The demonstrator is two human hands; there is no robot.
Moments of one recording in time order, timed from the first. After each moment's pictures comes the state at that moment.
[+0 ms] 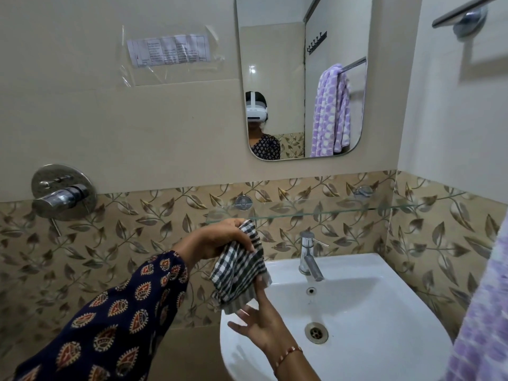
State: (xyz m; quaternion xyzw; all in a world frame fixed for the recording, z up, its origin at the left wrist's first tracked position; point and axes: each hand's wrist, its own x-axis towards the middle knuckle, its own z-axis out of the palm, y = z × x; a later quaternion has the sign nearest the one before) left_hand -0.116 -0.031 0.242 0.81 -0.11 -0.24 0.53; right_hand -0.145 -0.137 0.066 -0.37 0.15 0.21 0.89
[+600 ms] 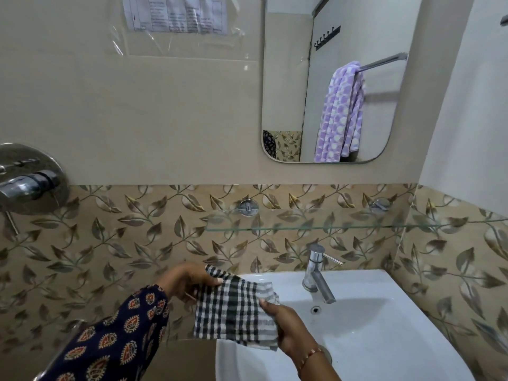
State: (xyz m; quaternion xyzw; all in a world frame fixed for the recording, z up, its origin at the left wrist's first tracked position) left_hand -0.012 0.059 0.134 0.84 0.14 -0.29 0.44; right_hand -0.057 -0.156 0.032 -0.52 0.14 0.19 0.82
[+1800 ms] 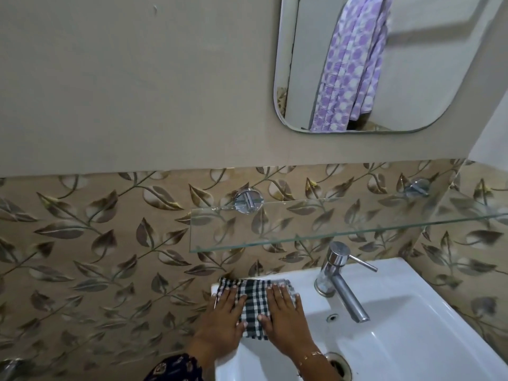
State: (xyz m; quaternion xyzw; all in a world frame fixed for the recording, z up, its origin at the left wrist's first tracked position) left_hand 0.094 0.032 -0.080 0.96 -0.27 -0.05 -0.05; right_hand 0.062 -0.158 -0.077 -1.00 -0.05 0.04 0.05
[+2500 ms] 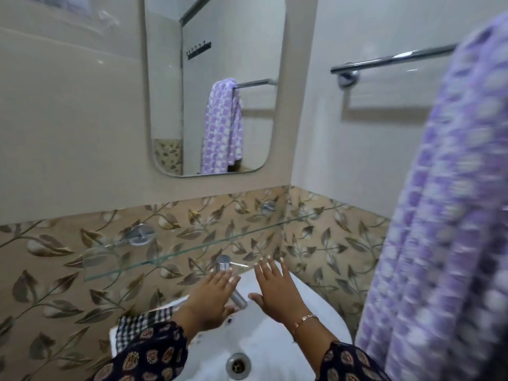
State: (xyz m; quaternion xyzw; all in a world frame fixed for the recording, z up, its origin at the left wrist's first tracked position) left_hand 0.020 -0.119 0.092 0.88 -0.47 0.07 -0.07; right_hand -0.079 -0.282 0.102 -0.98 0.12 -0.07 -0.11
